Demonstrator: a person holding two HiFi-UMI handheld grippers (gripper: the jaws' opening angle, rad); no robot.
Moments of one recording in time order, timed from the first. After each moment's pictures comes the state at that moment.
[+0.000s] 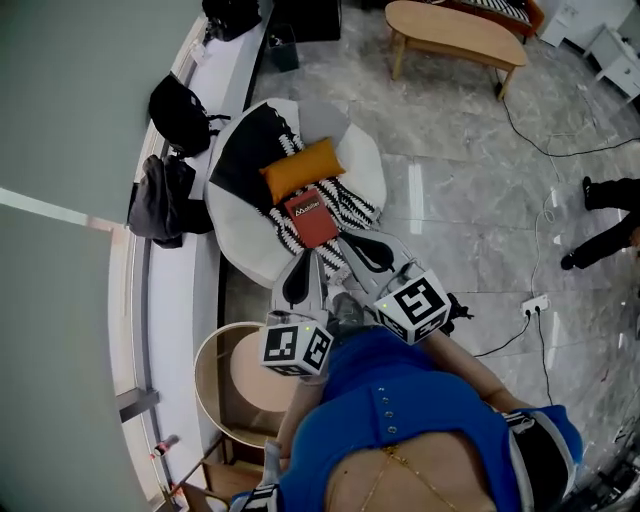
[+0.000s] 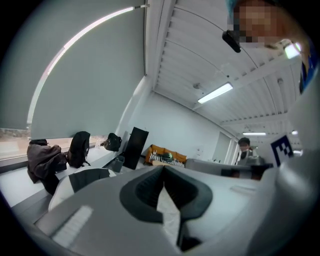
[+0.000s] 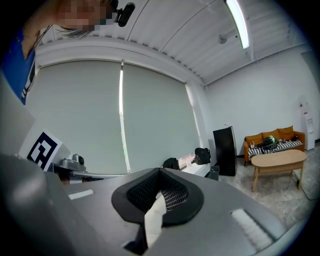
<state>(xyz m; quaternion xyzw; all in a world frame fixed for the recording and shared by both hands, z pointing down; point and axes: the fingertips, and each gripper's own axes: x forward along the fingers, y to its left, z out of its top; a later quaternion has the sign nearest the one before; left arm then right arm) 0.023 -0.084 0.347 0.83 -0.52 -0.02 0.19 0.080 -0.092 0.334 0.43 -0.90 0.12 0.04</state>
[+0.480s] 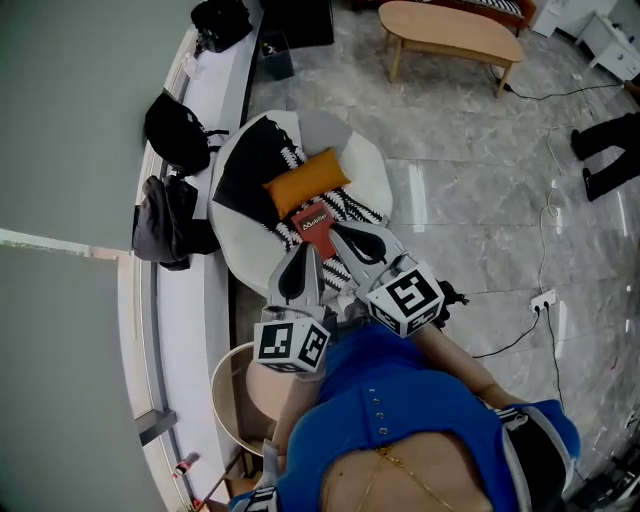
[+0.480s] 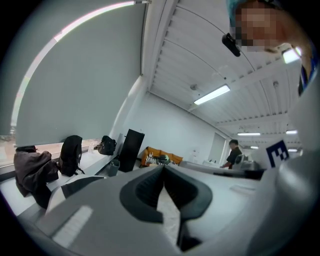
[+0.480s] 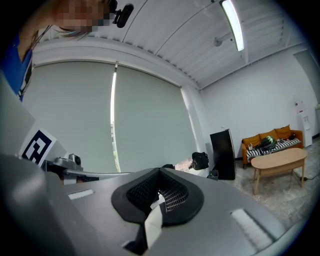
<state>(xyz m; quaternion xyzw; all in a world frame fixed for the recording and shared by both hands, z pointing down) 0.000 -0.162 0.330 0.85 -0.49 -0.03 0.18 0.050 -0.173 0.325 0.45 -0.89 0.11 0.01</state>
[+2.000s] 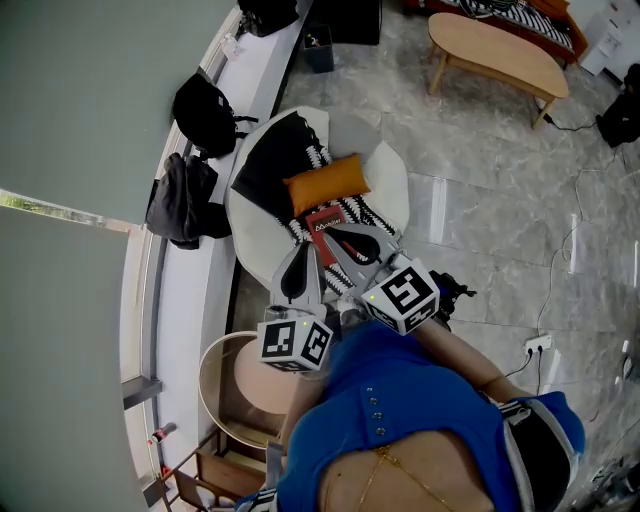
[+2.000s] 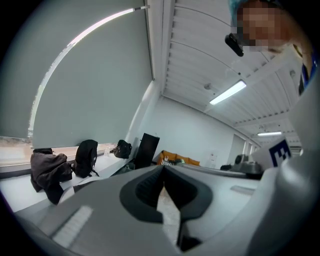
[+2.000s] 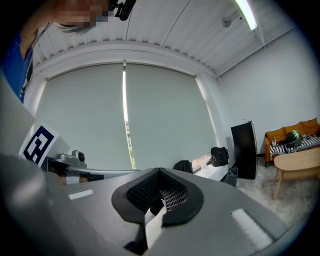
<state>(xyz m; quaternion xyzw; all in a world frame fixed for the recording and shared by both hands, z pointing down) 0.011 -0.208 0.318 0.79 -0.58 -0.03 0.18 0.046 -0.223 0.318 0.33 -0.93 0.12 0.04</state>
